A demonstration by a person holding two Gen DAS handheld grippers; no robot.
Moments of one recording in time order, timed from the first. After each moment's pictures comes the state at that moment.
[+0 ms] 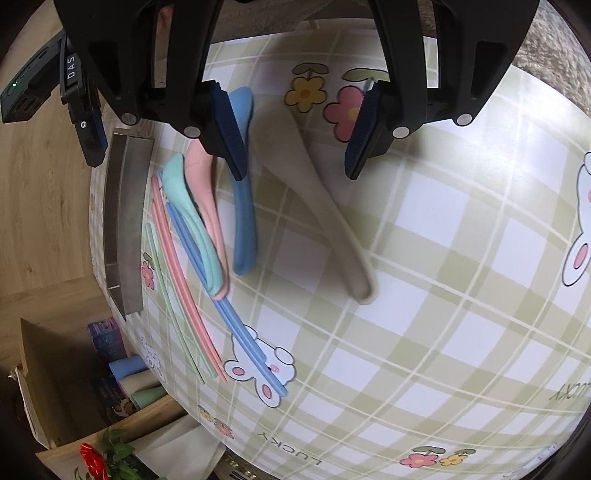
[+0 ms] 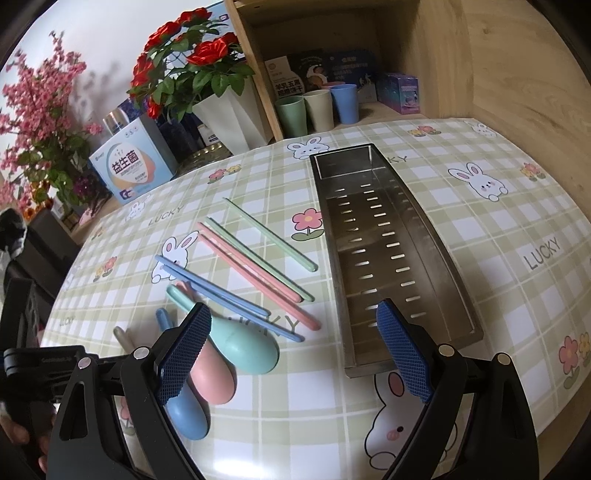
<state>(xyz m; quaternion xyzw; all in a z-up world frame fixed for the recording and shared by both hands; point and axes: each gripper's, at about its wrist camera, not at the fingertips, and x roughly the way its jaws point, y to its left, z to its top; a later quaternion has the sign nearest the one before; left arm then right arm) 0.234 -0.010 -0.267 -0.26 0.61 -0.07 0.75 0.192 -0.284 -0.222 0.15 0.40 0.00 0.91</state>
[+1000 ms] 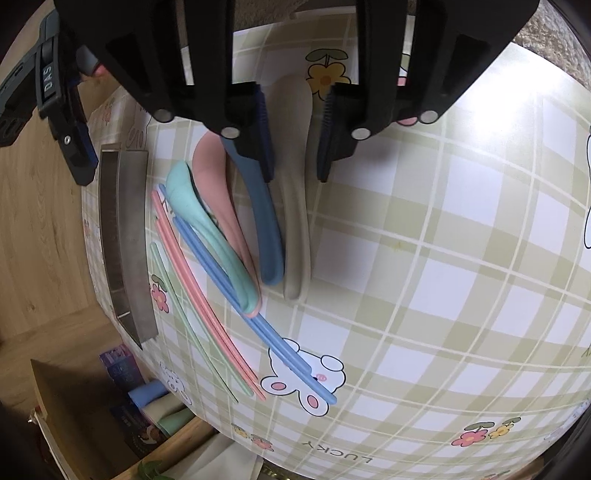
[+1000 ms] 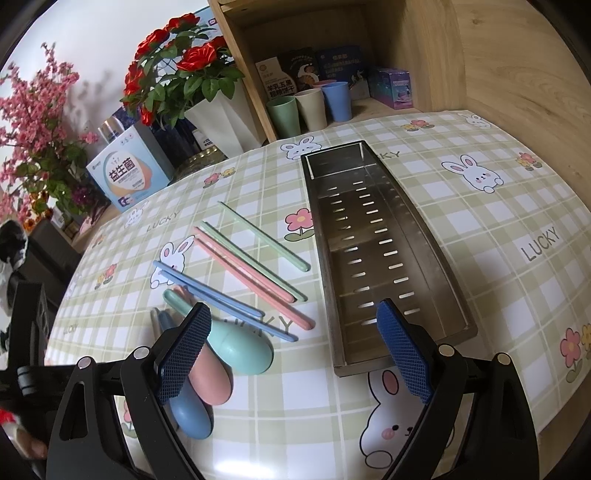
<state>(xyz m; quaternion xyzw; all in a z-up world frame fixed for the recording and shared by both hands) 0.238 -0.039 -0.269 -0.19 0.61 -0.10 0.76 0.191 -0.295 -0.225 0.16 0.40 0.00 0.90</state>
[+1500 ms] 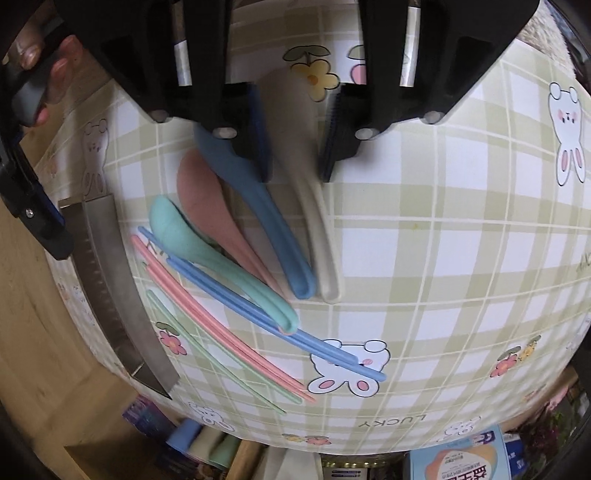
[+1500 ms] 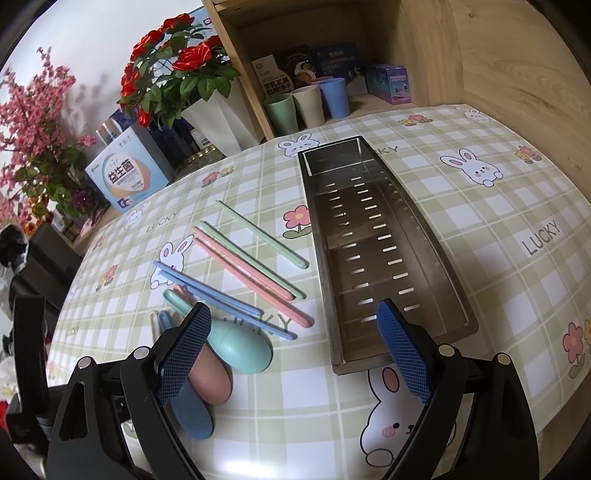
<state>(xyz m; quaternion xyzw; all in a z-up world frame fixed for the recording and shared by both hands) 0.229 -0.073 -0.265 -0.04 0.58 -0.11 0.81 0.191 -0.298 -0.227 0.17 0.40 0.00 0.90</state>
